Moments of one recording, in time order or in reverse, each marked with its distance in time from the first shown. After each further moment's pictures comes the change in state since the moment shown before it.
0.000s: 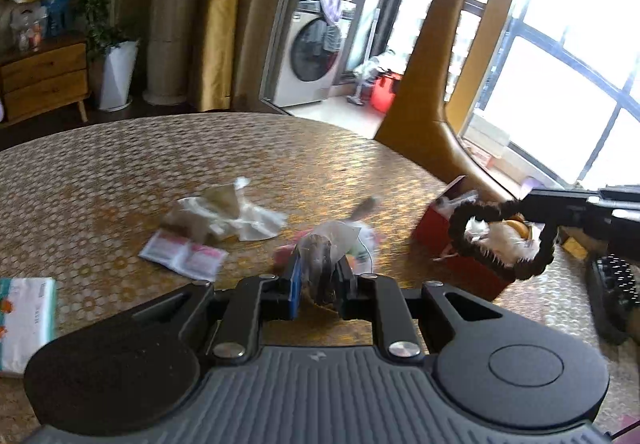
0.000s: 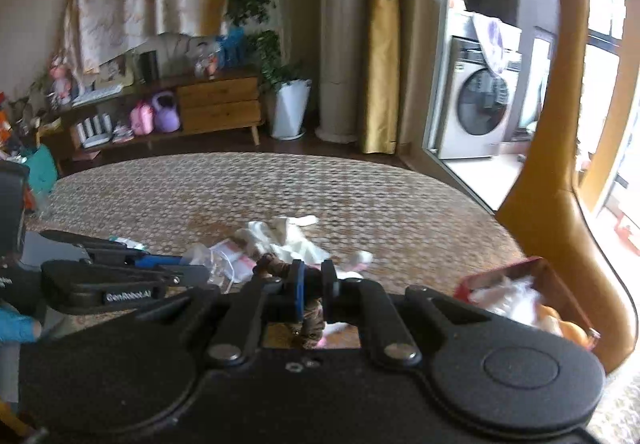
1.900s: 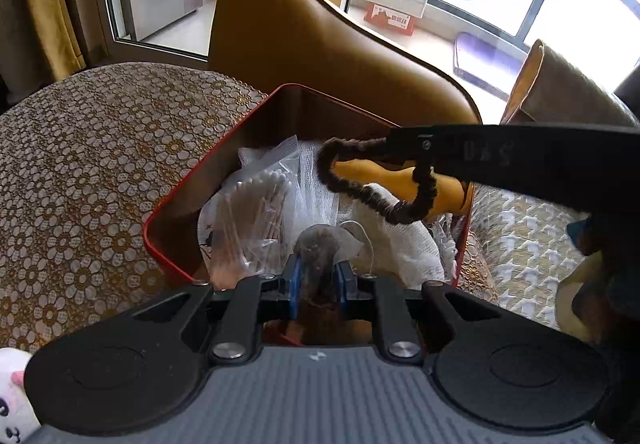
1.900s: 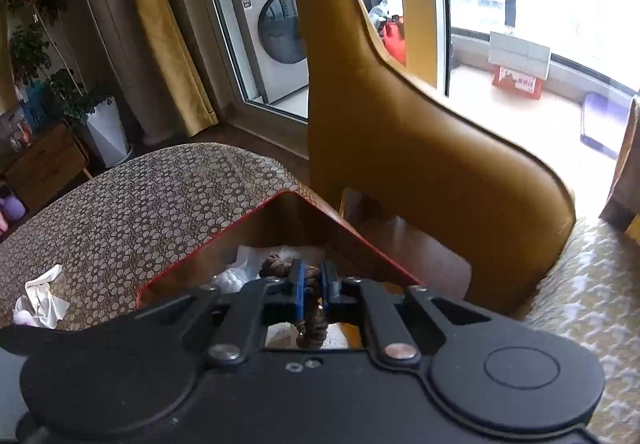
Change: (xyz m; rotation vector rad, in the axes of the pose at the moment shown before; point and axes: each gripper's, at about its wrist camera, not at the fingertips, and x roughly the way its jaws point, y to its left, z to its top) left arm 0.267 -0.262 0.030 0.316 0.355 -0.161; right arm 0.099 -0.286 -0.069 0.490 0.103 -0.291
